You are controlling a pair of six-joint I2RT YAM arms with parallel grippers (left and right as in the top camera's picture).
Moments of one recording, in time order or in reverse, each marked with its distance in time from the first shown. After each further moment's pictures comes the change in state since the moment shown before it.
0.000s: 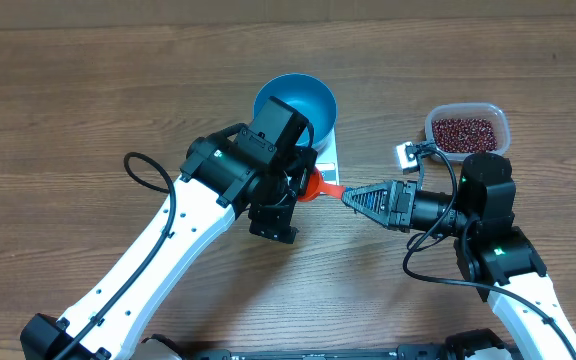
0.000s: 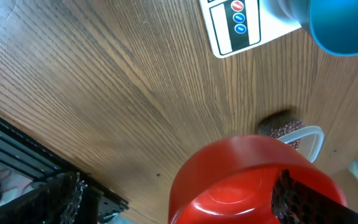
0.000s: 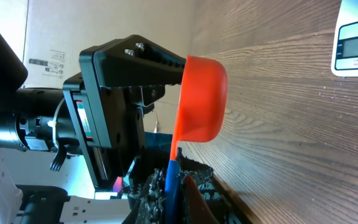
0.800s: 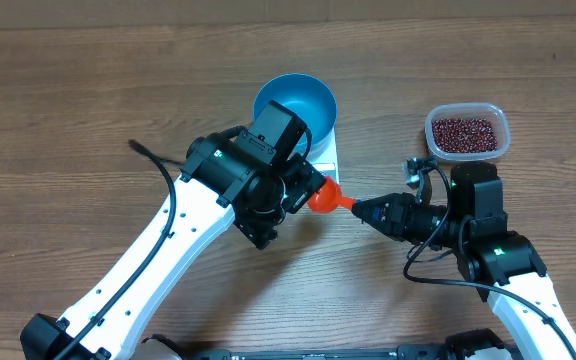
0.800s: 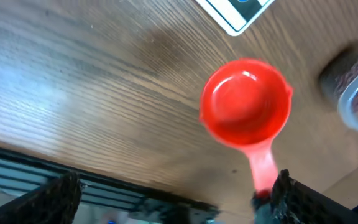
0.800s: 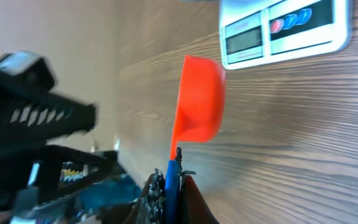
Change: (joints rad) left arm 0.000 0.000 0.000 -0.082 0.000 0.521; right arm 0.000 0.000 0.000 -0.319 0.249 -0.220
